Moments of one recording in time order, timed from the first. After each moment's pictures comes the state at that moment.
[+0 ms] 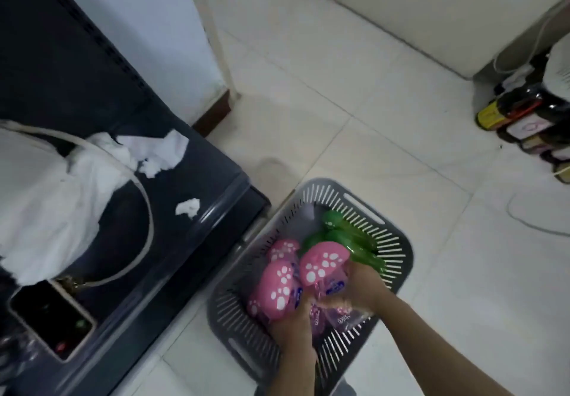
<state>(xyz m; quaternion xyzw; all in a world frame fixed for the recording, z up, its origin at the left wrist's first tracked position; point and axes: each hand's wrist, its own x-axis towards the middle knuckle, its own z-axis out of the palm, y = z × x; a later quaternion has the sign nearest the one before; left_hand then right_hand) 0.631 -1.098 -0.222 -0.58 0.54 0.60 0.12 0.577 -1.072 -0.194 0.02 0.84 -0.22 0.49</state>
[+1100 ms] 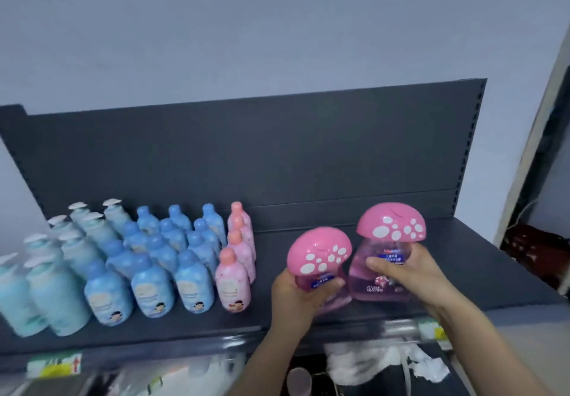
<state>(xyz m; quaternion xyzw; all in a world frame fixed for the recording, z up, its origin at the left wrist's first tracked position) 0.898 -1.514 0.290 -0.32 0.63 0.56 -0.43 0.720 -1.419 0.328 -0.41 0.61 -0.61 0.29</state>
